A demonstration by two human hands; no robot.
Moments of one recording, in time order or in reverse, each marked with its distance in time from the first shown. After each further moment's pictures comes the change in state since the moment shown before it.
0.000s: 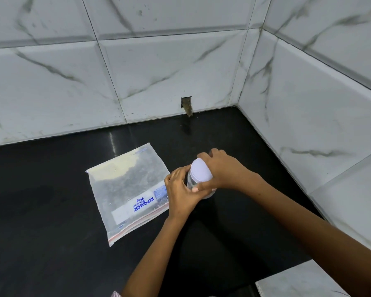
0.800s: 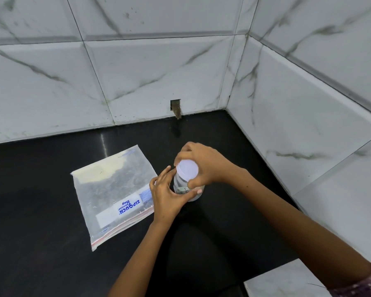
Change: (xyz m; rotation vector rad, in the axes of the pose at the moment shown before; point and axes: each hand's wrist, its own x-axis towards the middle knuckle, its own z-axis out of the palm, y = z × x) left_hand -0.004 -0.001 -0.001 0.017 0.011 0.027; right_hand 0.000 0.008 -0.022 0.137 0.147 -0.292
